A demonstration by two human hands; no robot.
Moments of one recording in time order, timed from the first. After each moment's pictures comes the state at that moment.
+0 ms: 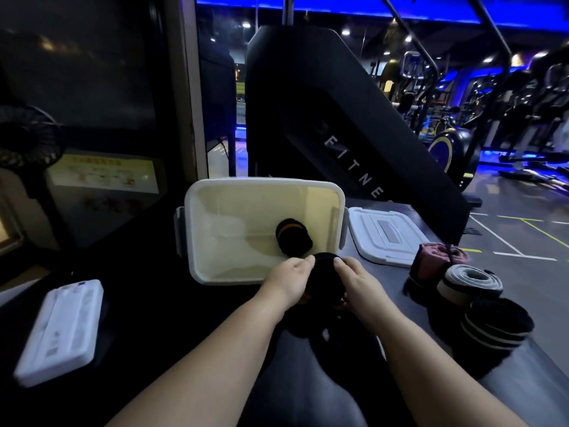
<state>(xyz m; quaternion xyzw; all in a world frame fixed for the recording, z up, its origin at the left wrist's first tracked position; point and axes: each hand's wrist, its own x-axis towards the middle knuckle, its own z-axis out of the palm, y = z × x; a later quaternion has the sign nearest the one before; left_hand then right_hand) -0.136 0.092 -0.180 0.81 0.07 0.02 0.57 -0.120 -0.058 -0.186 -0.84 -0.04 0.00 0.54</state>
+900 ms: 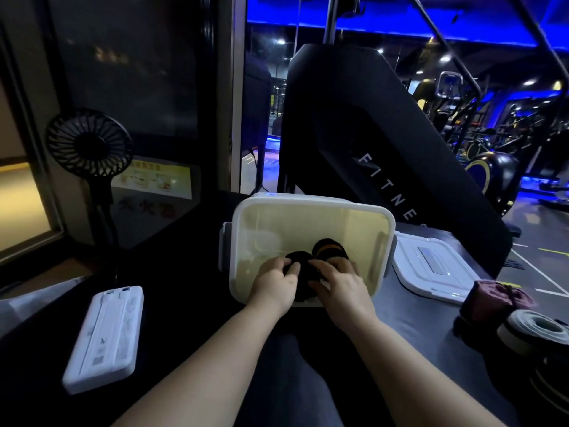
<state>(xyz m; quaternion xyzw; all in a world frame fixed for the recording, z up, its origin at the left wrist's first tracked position) -0.121 0.179 -0.182 0.84 0.15 0.09 0.50 -0.089 0.034 -0.185 -0.94 -0.21 -0.14 0.21</state>
